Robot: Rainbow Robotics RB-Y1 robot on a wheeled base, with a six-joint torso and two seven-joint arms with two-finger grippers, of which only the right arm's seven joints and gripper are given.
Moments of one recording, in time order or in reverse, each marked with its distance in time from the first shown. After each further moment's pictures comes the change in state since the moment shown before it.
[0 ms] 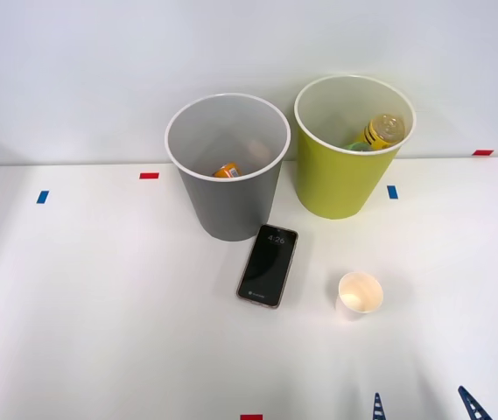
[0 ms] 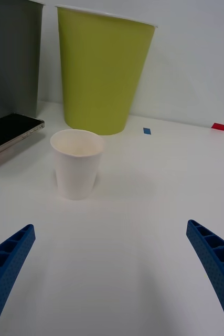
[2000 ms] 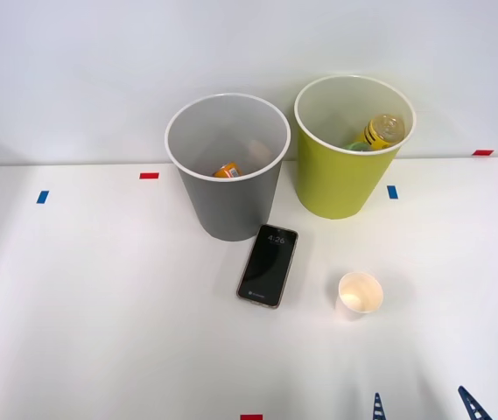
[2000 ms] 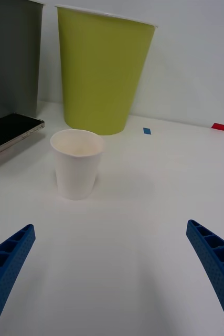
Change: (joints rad) arm 0.000 0.000 0.000 0.000 0.000 0.000 0.000
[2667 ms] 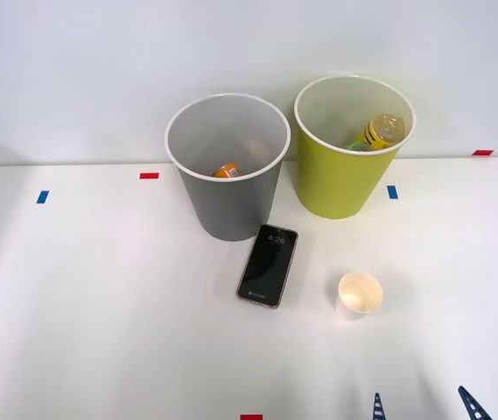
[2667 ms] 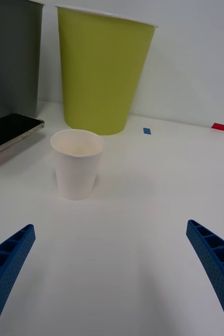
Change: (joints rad) arm 0.000 0.000 0.000 0.000 0.000 0.000 0.000
